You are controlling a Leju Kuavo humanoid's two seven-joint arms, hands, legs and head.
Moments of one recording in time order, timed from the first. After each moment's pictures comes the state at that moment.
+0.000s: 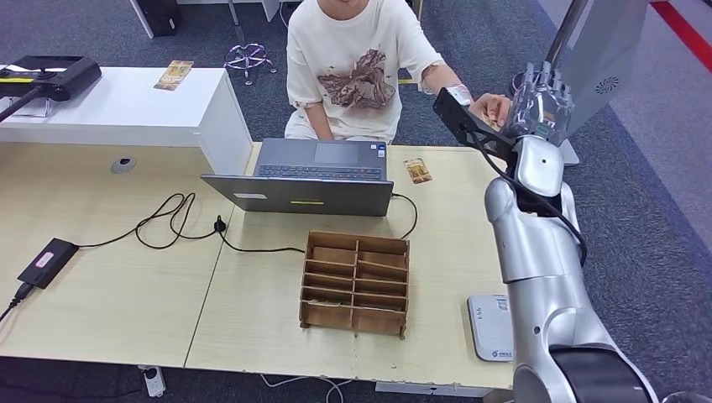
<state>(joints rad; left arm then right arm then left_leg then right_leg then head) -0.09 -0.22 1.23 -0.26 -1.08 0.06 0.03 -0.85 0.19 -0.02 -1.02 1.51 -0.05 0.17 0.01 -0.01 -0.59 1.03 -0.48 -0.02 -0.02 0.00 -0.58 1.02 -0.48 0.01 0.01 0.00</state>
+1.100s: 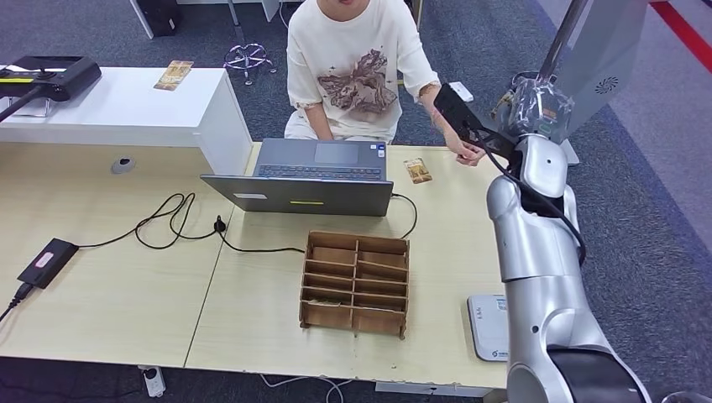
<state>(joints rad) -0.09 -0.22 1.23 -0.26 -1.06 0.05 0.02 -0.84 0.22 -0.08 -1.05 1.48 -0.07 0.09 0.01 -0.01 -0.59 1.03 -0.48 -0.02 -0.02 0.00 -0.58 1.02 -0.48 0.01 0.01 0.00</state>
